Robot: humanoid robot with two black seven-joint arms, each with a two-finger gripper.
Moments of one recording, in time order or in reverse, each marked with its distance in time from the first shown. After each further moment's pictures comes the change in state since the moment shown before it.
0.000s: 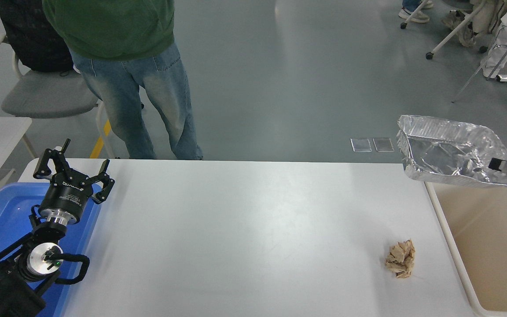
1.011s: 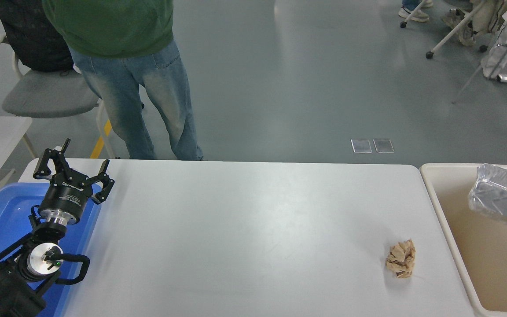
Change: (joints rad) left arm 0.000 0.000 0.000 0.000 0.000 0.000 0.000; right arm -0.577 0.618 0.002 -1.012 0.460 -0.160 -0.011
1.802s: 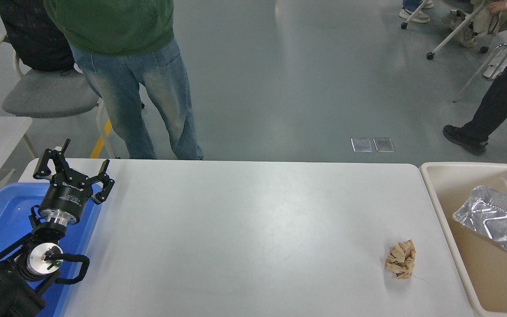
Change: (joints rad) left arm 0.000 0.000 0.000 0.000 0.000 0.000 0.000; right arm -0.129 0.354 0.017 -0.363 0.108 -0.148 -0.167
